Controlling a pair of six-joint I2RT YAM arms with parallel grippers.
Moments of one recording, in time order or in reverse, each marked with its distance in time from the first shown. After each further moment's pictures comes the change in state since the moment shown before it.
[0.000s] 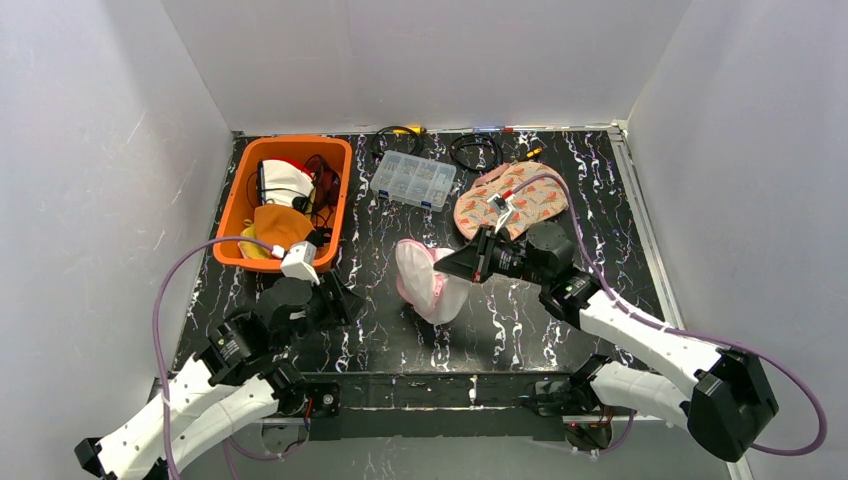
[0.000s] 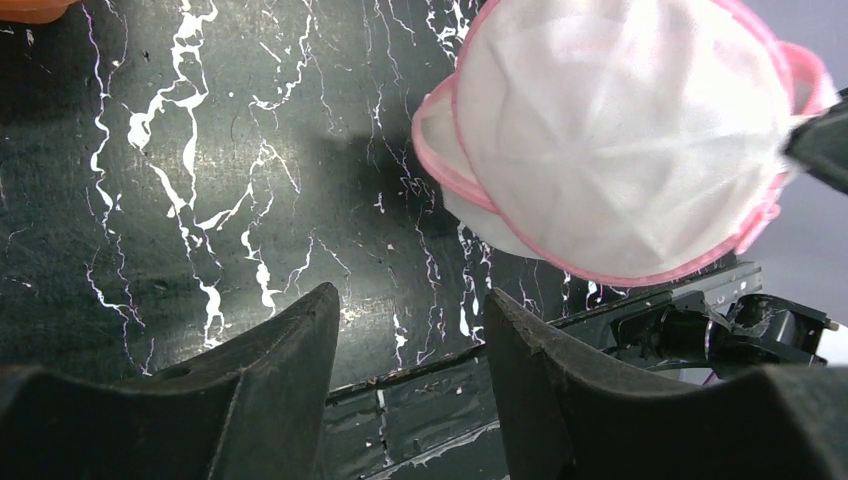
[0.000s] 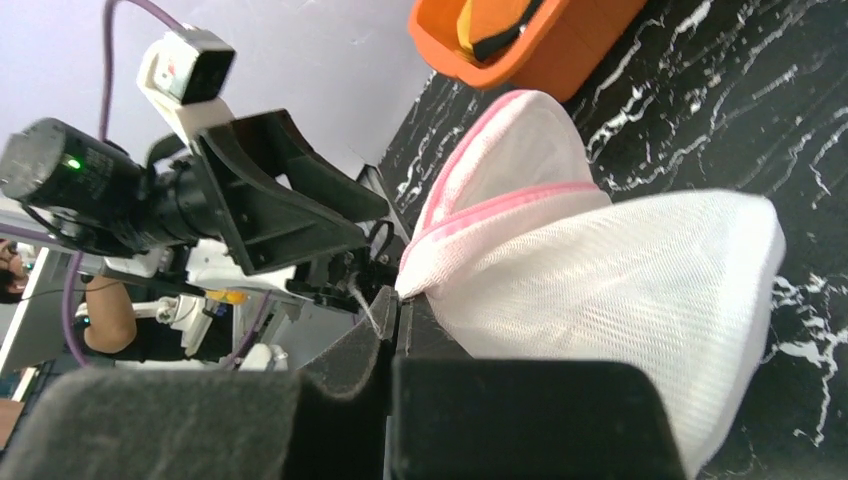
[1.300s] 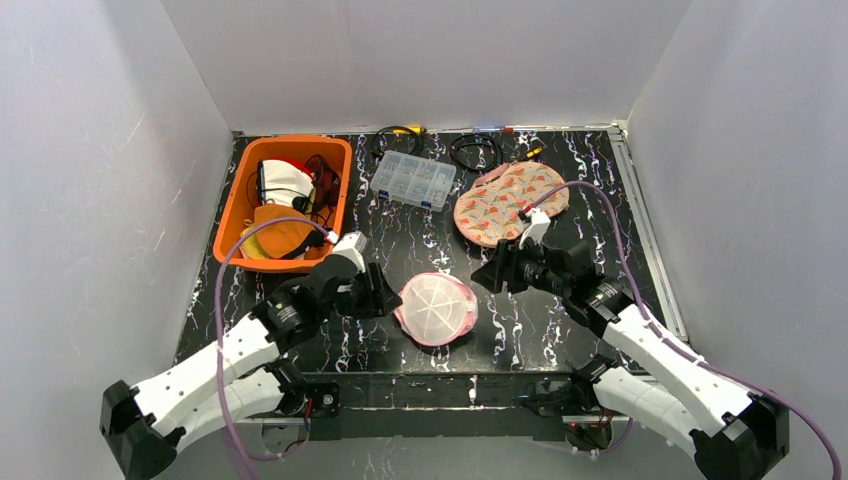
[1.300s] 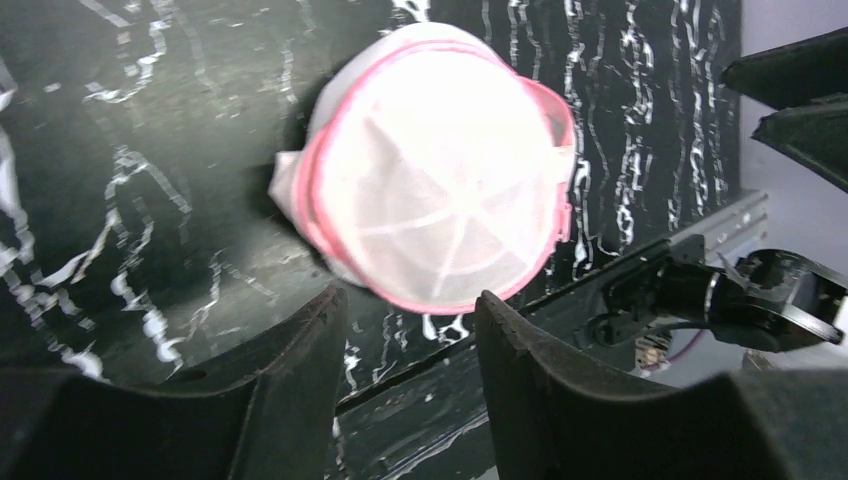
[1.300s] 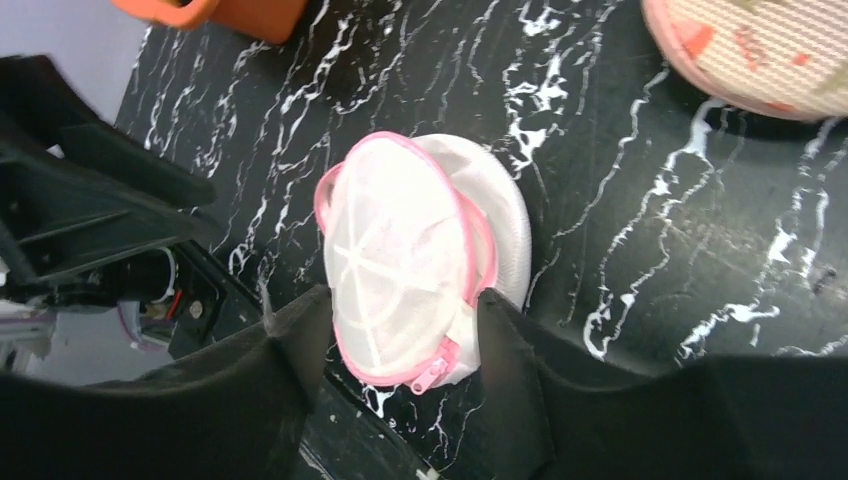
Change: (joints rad) left arm 0.000 0.317 -0.052 0.266 0.172 0.027; right arm -0.100 -0.182 -0.003 -0.567 0.256 -0.354
